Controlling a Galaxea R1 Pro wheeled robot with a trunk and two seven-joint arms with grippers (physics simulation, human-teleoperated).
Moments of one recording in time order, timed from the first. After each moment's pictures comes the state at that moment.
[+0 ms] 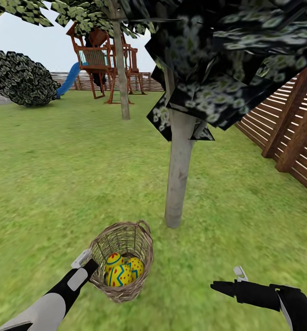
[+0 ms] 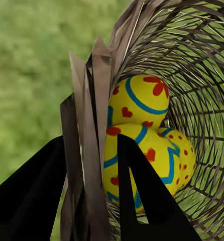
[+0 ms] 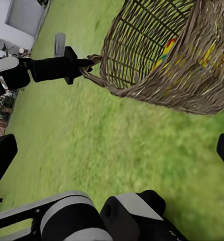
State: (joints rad) left arm -0.68 0.02 0.22 -0.27 0.64 0.06 0.20; right arm -0.45 -0.24 -0.42 -0.64 0.25 0.43 1.56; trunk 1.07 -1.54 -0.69
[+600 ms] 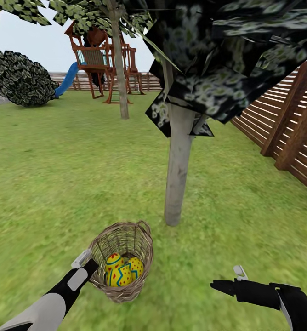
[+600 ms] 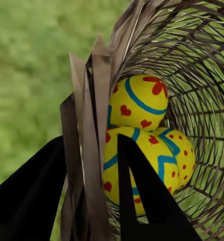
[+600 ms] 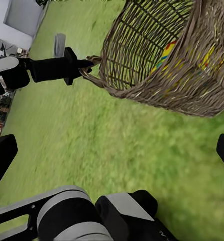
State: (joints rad) left arm -0.68 0.02 0.22 -0.26 0.65 0.06 0.20; right arm -0.45 -0.24 -0.42 -0.66 0.25 0.43 1.56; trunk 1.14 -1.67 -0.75
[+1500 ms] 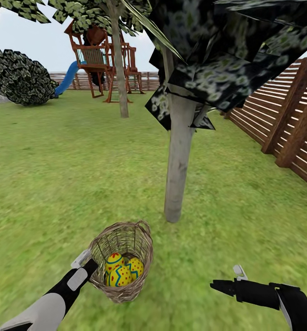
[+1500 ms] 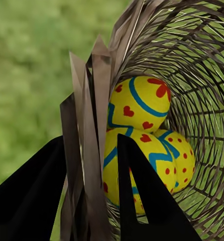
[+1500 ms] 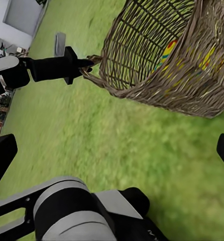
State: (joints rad) left arm -0.68 0.03 0.22 -0.27 0.64 0.06 0.20; right arm -0.45 -0.24 -0.42 -0.66 0.25 0.43 1.56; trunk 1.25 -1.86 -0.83
